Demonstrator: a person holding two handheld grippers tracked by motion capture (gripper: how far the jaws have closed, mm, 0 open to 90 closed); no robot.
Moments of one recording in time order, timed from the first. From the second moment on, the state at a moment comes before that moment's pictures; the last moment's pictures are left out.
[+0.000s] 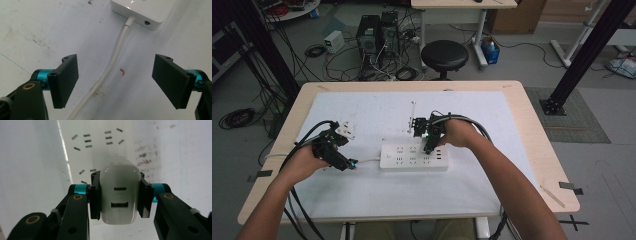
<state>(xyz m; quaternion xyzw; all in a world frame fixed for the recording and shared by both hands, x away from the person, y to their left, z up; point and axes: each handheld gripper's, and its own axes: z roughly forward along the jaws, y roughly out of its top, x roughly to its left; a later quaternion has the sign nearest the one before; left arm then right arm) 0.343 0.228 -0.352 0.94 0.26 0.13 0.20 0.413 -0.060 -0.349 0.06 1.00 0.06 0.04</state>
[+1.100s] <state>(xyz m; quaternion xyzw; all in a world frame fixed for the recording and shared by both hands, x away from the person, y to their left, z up) 0.341 0.226 -0.352 0.93 0.26 0.13 0.21 0.412 -0.030 -0.366 0.00 1.00 -0.03 0.06</state>
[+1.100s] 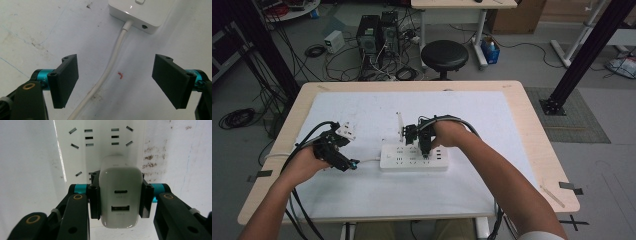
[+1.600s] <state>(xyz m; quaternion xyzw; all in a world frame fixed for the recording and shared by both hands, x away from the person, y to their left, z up) 0.343 0.222 -0.359 0.93 0.26 0.12 0.21 0.412 -0.036 -0.373 0.03 1.00 -0.01 0.06</state>
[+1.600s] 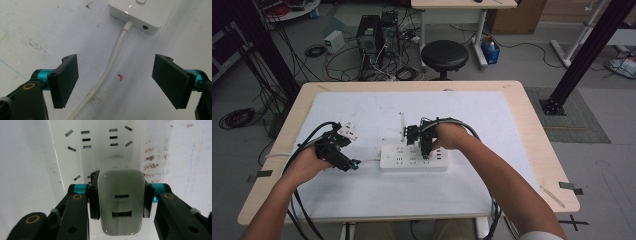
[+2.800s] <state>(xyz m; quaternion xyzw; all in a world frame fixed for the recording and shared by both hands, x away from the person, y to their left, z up) 0.339 0.225 -0.361 0.93 0.28 0.12 0.22 0.426 -0.071 -0.340 0.16 0.98 0.14 0.01</state>
